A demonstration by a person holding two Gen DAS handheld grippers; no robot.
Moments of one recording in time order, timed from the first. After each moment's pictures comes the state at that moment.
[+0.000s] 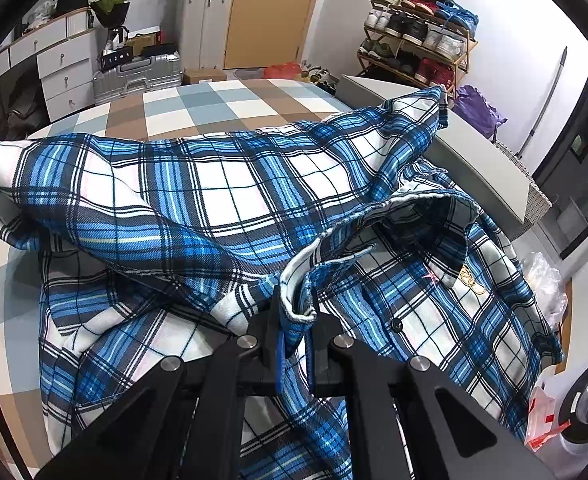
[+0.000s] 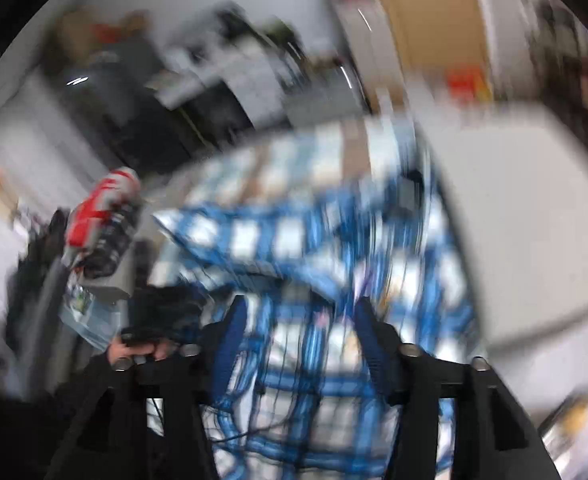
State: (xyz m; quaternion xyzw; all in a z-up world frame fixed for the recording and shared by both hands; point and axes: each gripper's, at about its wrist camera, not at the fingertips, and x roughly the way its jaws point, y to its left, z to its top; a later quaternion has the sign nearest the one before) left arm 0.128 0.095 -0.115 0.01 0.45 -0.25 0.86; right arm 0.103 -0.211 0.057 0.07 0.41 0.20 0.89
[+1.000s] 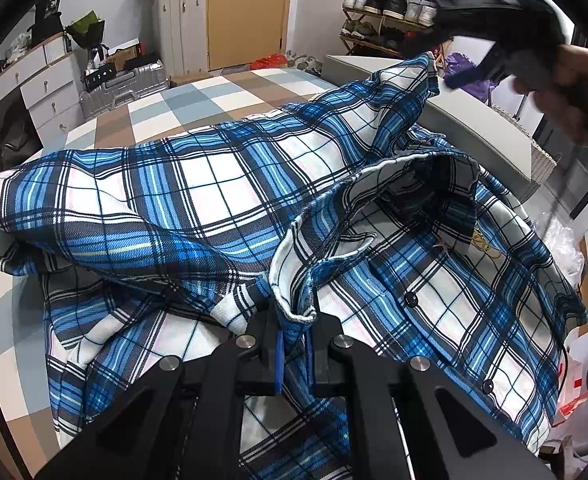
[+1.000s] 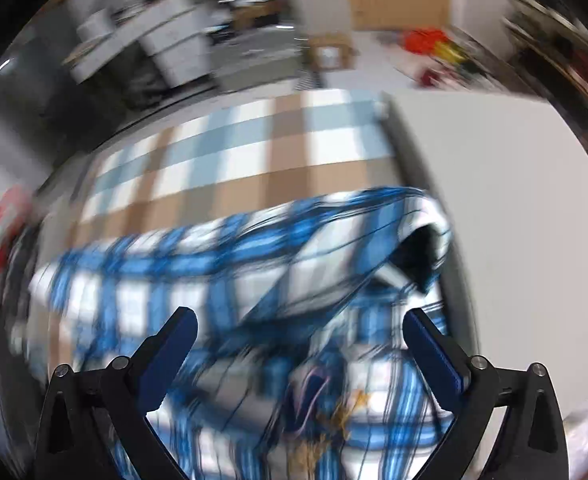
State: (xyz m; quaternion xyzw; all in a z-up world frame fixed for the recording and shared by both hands) left arm 0.120 0.080 -0.124 0.08 0.45 -0.26 0.85; right arm 0.338 -0.175 -0.050 0.09 0.56 0.06 0.82
